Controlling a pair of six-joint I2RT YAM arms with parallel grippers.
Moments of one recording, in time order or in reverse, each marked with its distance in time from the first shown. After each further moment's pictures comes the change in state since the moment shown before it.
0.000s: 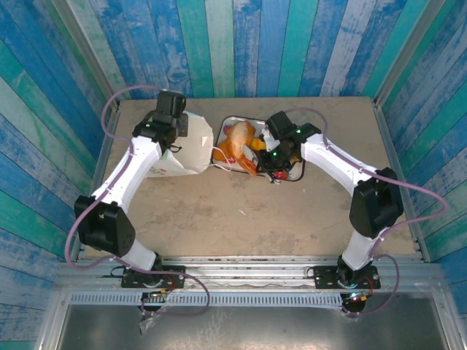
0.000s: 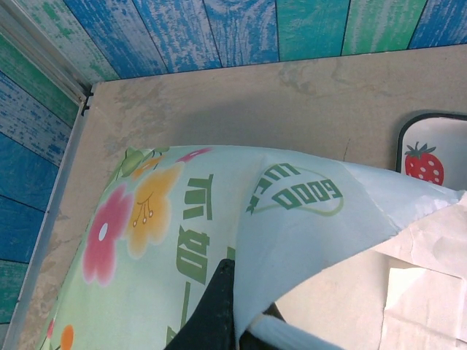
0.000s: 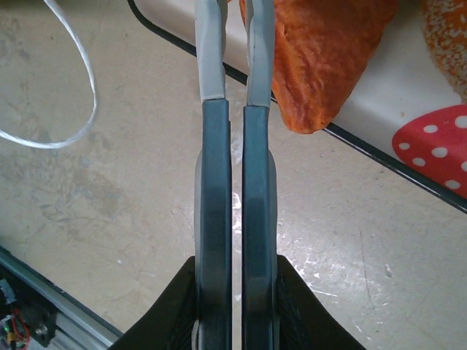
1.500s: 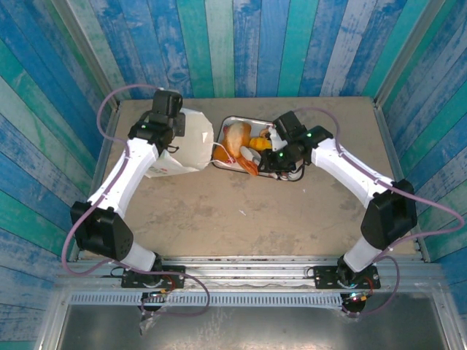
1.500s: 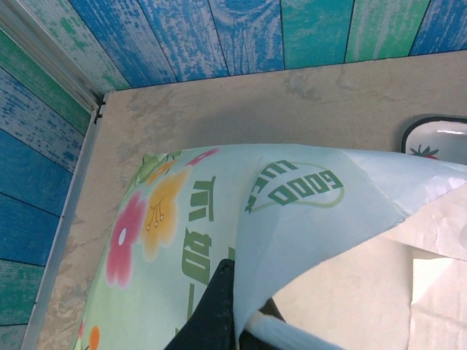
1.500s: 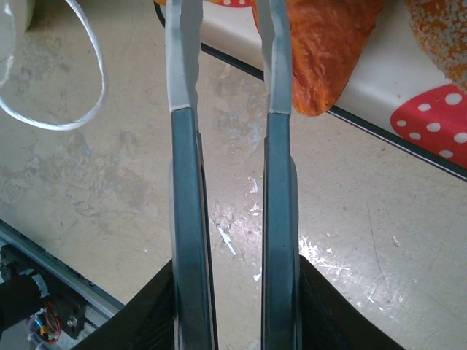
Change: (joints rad) left arm 0.008 -0.035 0.006 -0.017 -0.005 0.031; right arm -0.004 -0.129 -0.064 0.005 -0.004 0.047
